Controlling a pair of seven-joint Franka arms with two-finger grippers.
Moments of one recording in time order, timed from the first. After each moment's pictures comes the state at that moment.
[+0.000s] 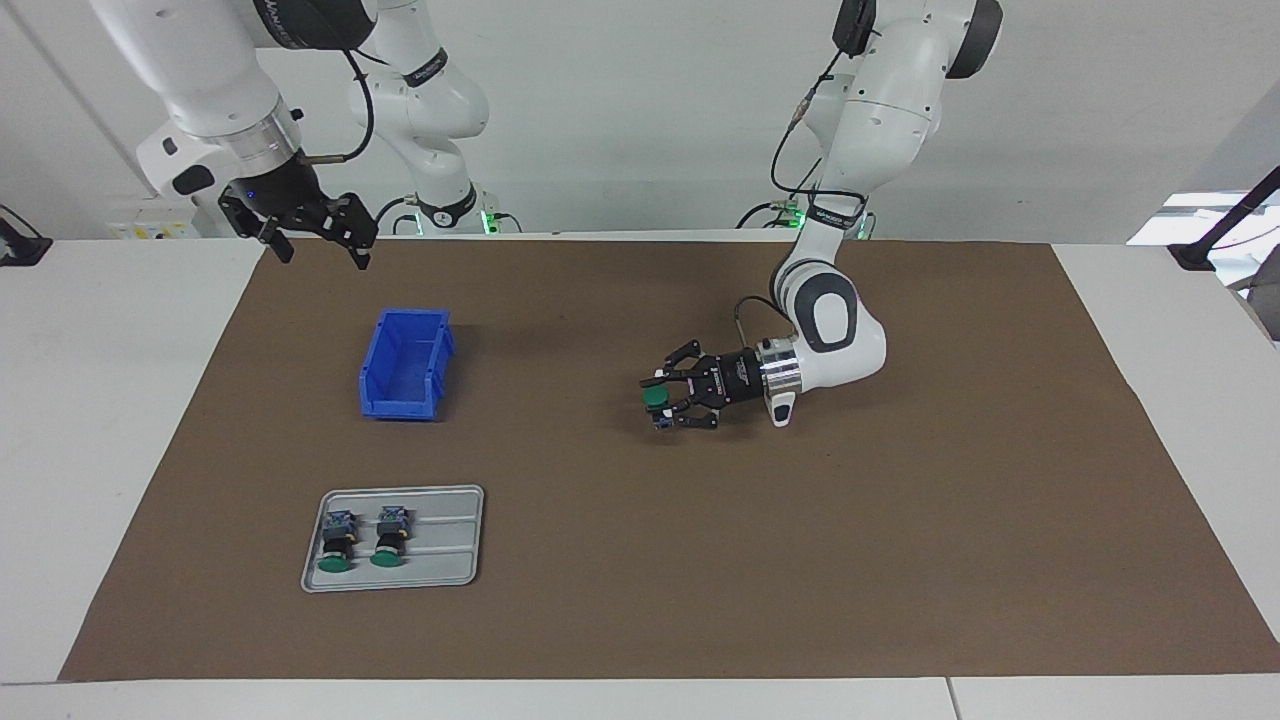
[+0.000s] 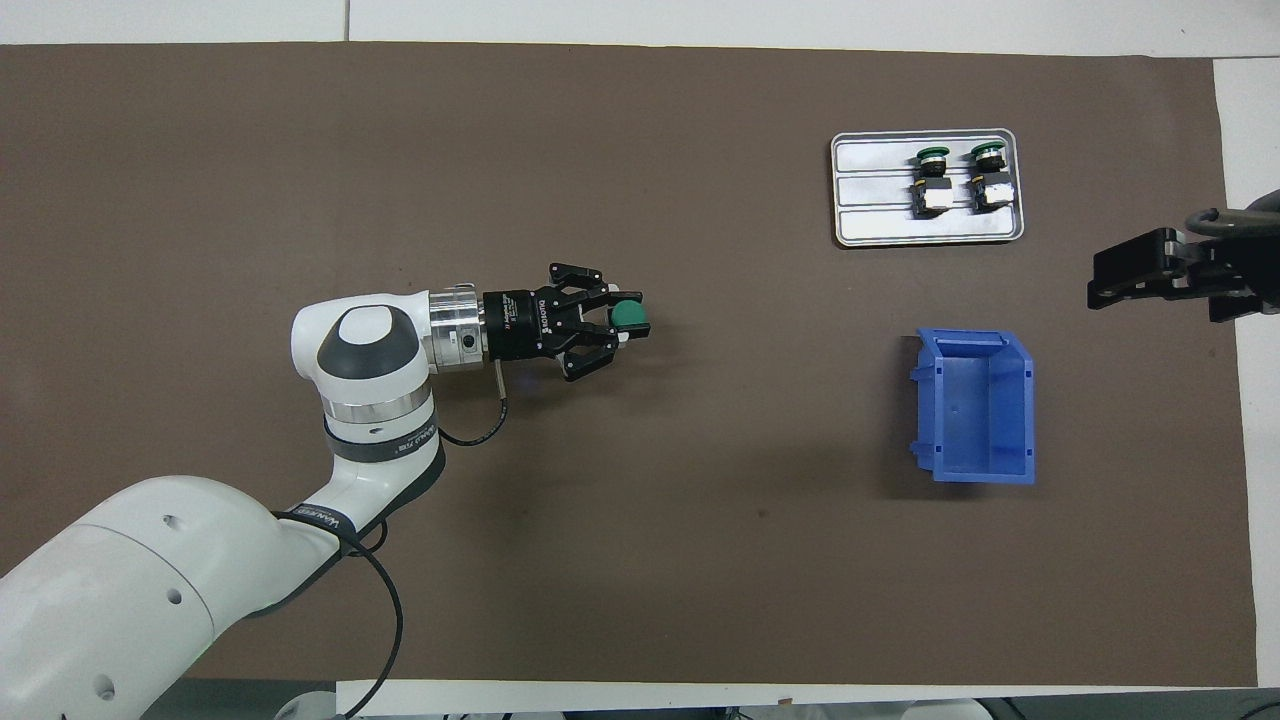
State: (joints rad) left arm -0.41 0.42 -0.09 -2.06 -1.83 2.07 -0.98; right arm -0.14 -0.04 0.16 -1.60 0.01 1.48 0.16
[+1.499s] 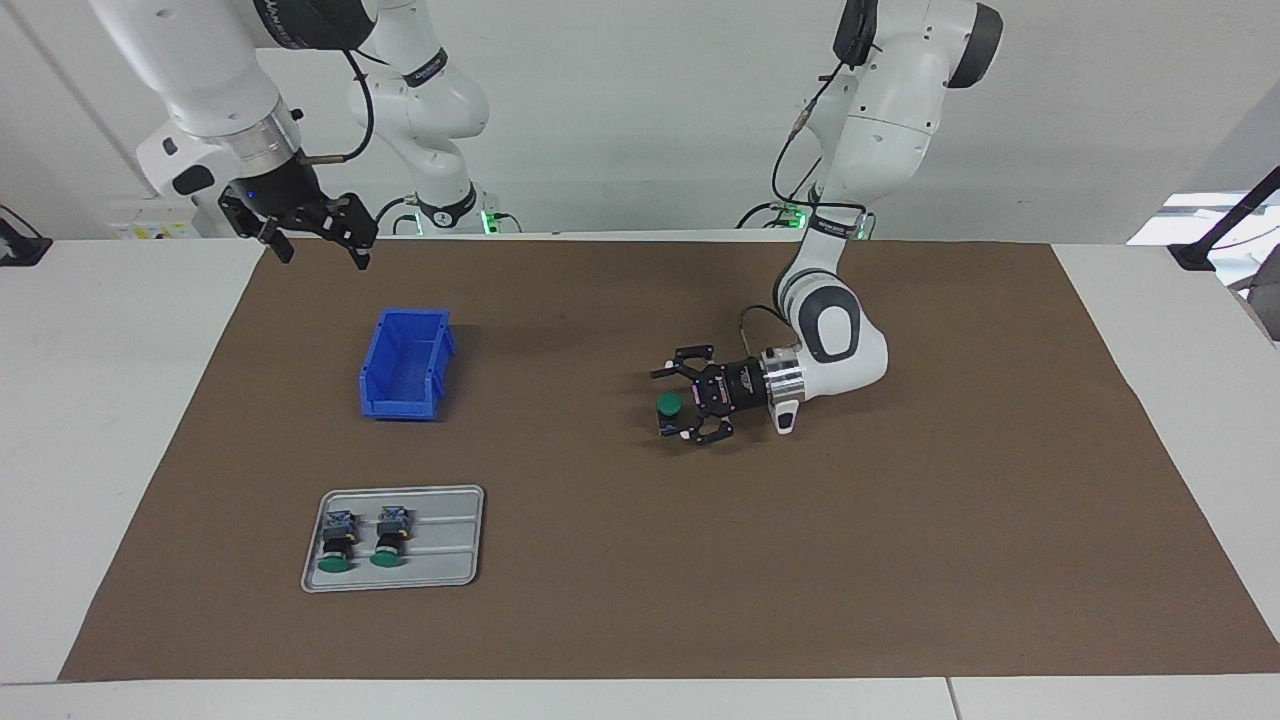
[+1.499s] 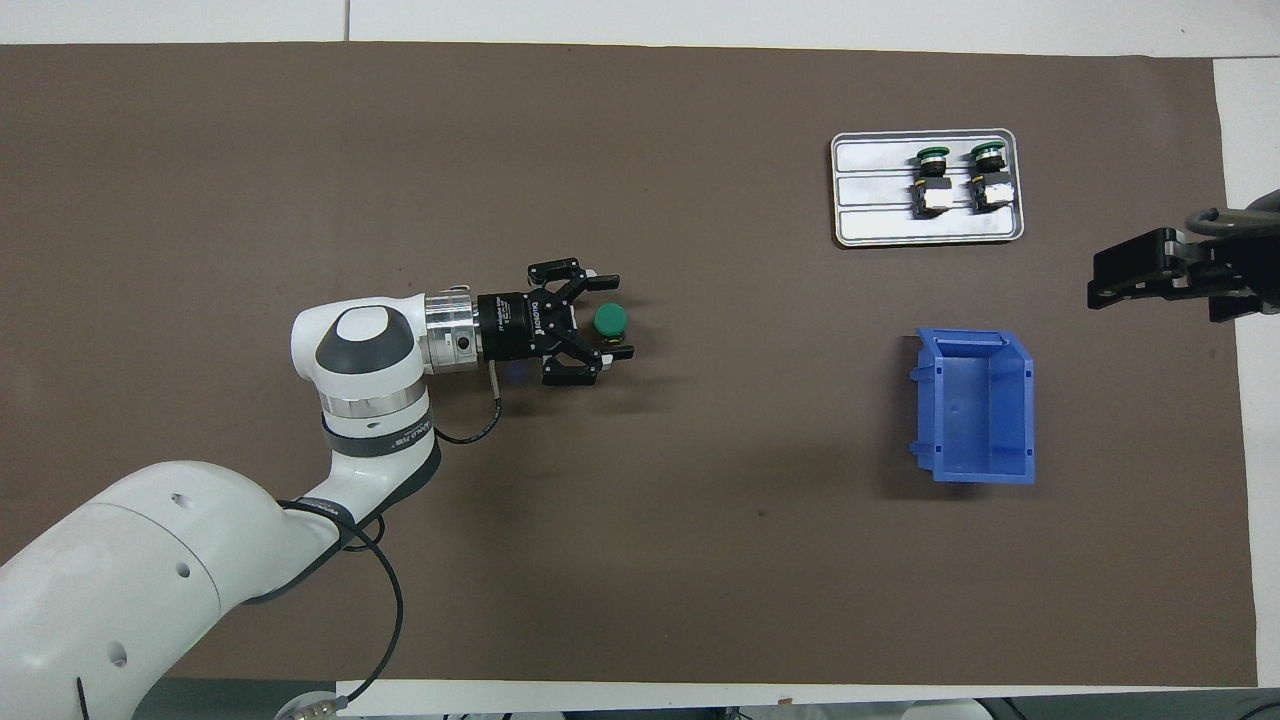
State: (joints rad) left arm -0.38 0.45 -0.09 -2.06 -1.84 2.04 -0.93; right arm -0.14 -0.04 0.16 -1.60 0.01 1.48 0.16
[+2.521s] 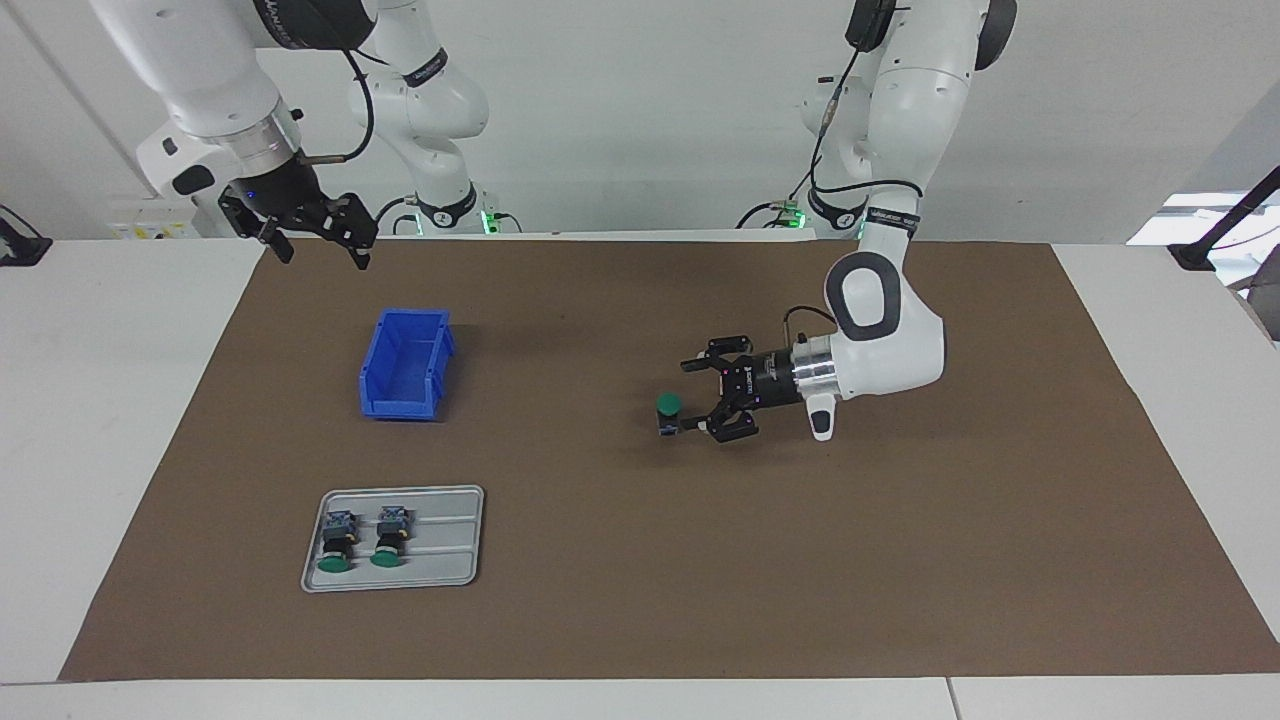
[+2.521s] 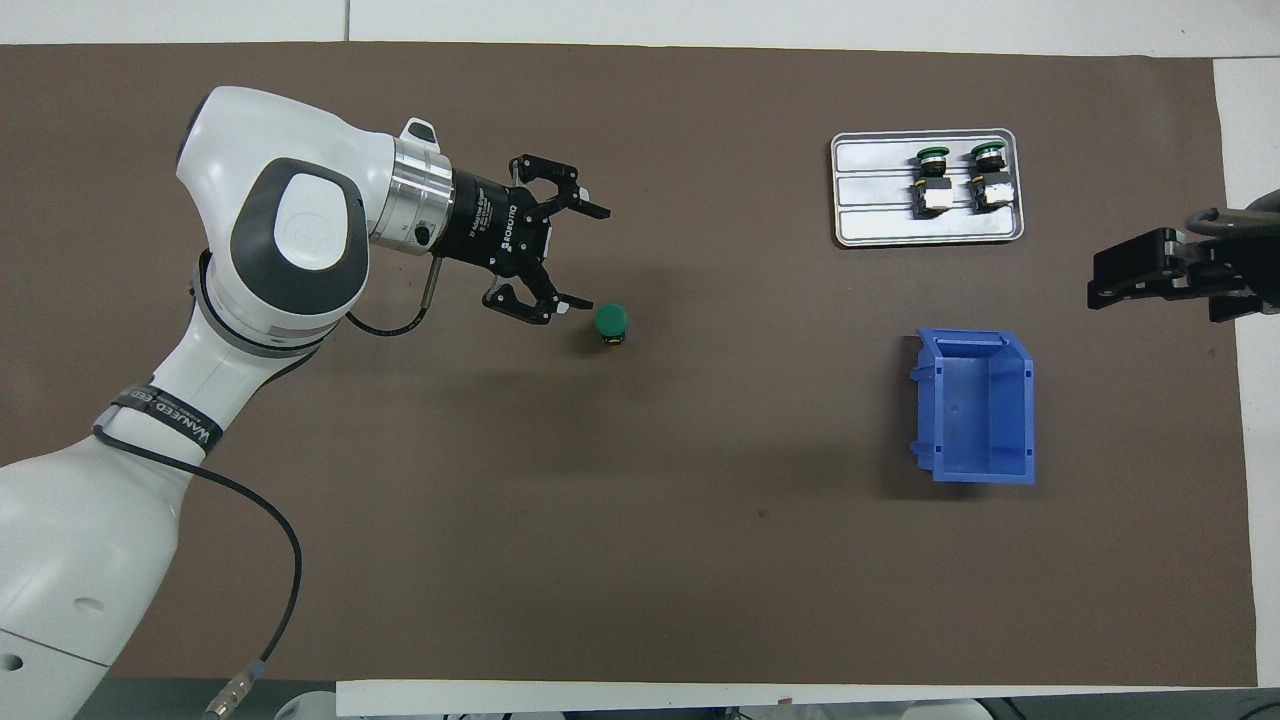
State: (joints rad) left arm -0.37 0.36 -0.10 -1.66 -0.94 1.98 -1.22; right arm -0.14 -0.04 0.16 -1.60 0.01 1.48 0.16
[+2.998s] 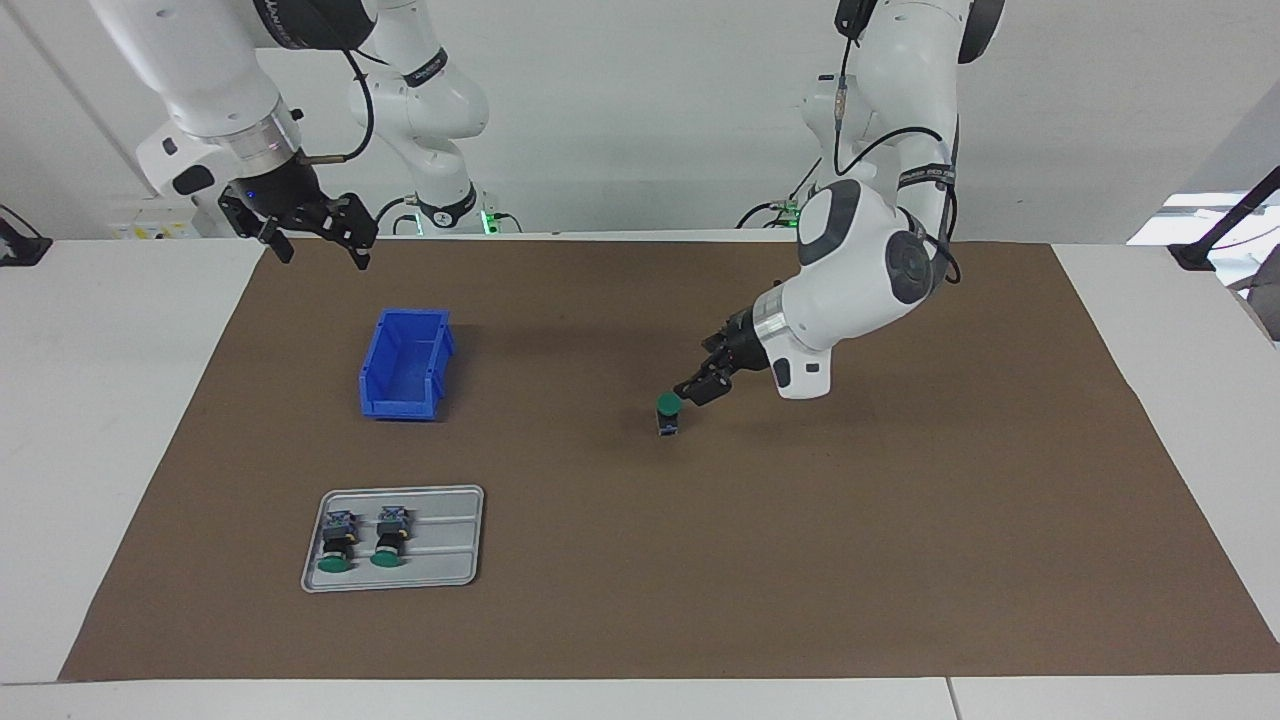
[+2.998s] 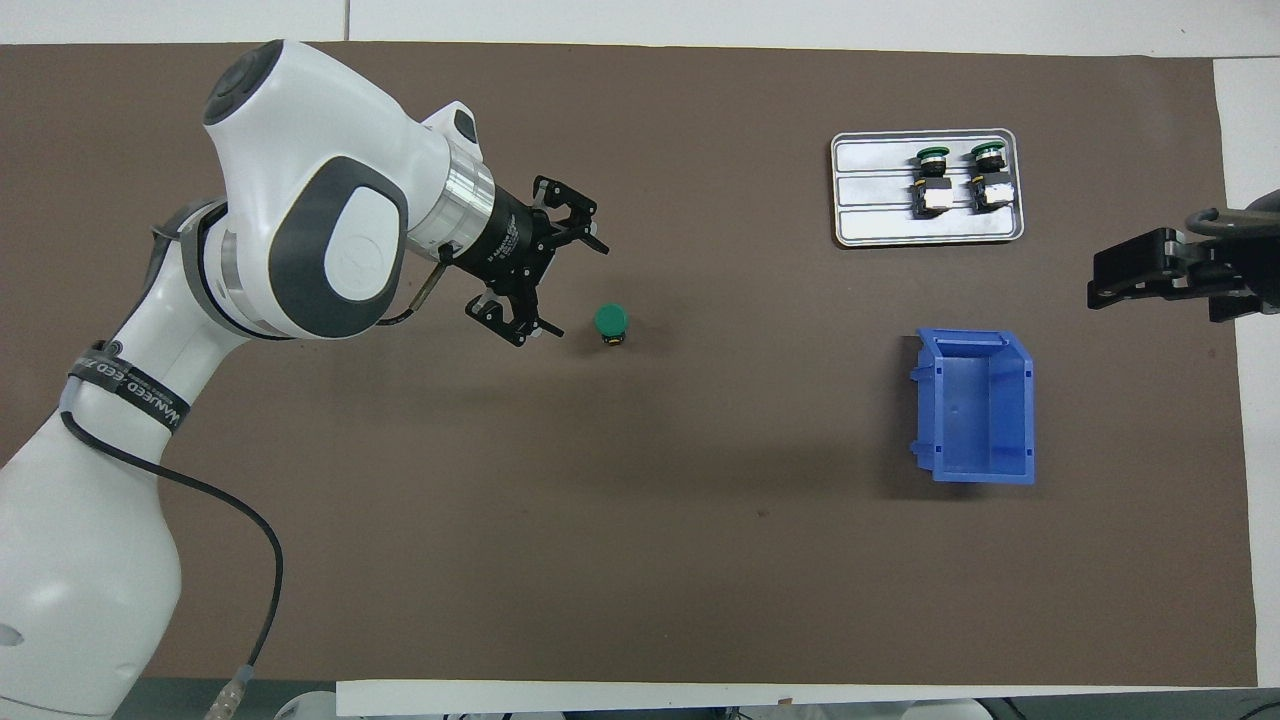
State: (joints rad) left arm -0.46 0.35 -0.10 -1.59 -0.51 1.90 -1.22; right arm -0.14 -0.04 0.16 -1.60 0.01 1.48 0.16
